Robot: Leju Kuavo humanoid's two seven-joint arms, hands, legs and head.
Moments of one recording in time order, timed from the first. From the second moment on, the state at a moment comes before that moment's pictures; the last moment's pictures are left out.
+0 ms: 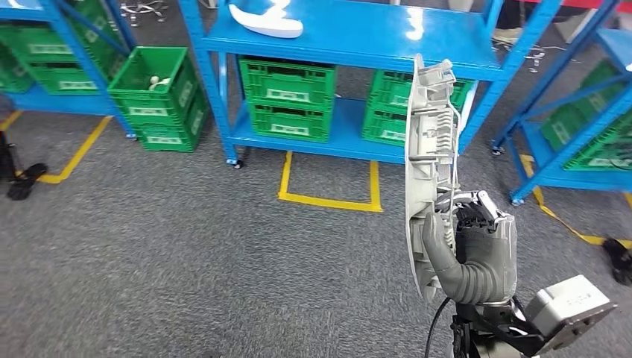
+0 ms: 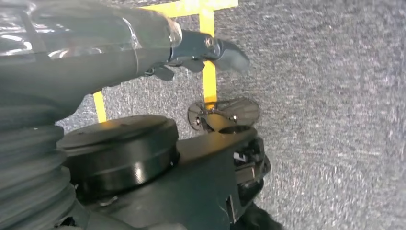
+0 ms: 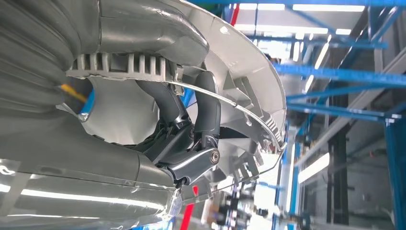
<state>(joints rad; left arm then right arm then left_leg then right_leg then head) -0.11 -0.05 -0.94 -0.20 0.71 0.26 -0.26 -0.02 -0.40 0.56 -2.20 0.05 -0.65 0.01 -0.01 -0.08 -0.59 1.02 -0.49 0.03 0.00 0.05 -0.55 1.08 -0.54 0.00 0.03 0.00</state>
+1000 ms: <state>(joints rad) -0.11 -0.05 -0.97 -0.20 0.74 0.30 -0.27 -0.02 -0.41 0.58 -2.19 -0.10 -0.56 -0.09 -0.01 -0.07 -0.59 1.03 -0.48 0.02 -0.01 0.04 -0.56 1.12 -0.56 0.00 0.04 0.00</state>
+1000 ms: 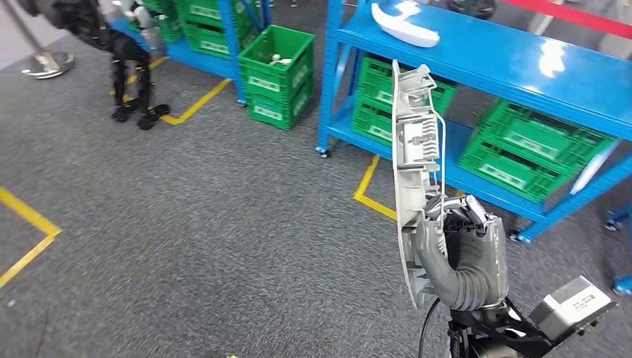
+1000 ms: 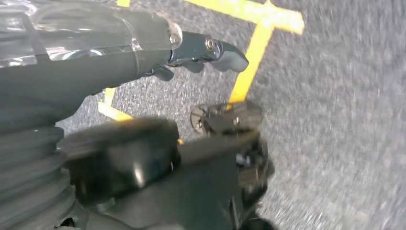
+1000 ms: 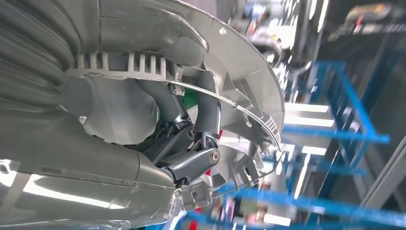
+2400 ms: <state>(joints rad) -0.11 -0.03 -0.97 -0.20 0.79 0.35 -0.26 -0.06 -0.42 0.55 -2.17 -0.11 -0.51 -0.10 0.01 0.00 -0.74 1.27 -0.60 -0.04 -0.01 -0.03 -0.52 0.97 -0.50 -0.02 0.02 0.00</state>
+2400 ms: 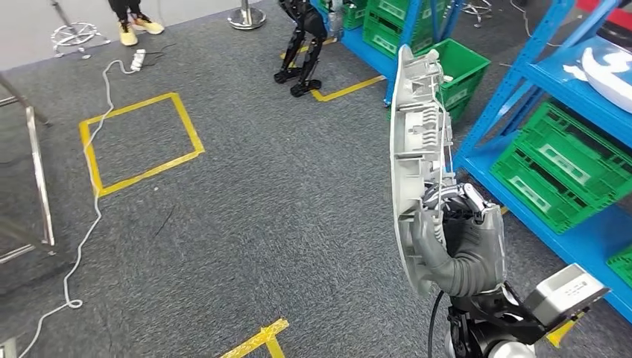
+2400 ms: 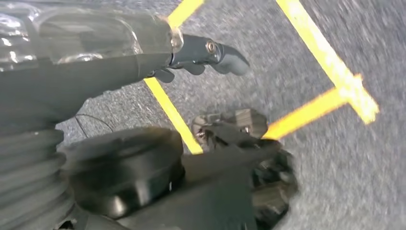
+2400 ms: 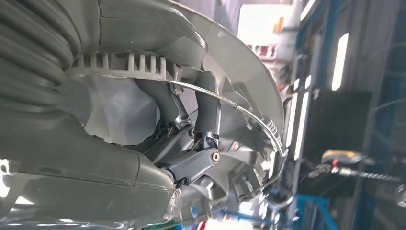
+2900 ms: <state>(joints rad) -0.12 0.03 -0.97 -0.20 0.89 0.38 -0.37 -0.07 -0.37 0.55 -2.12 -0.21 -0.46 -0.25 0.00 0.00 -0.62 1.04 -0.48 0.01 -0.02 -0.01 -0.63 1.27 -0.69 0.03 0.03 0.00</state>
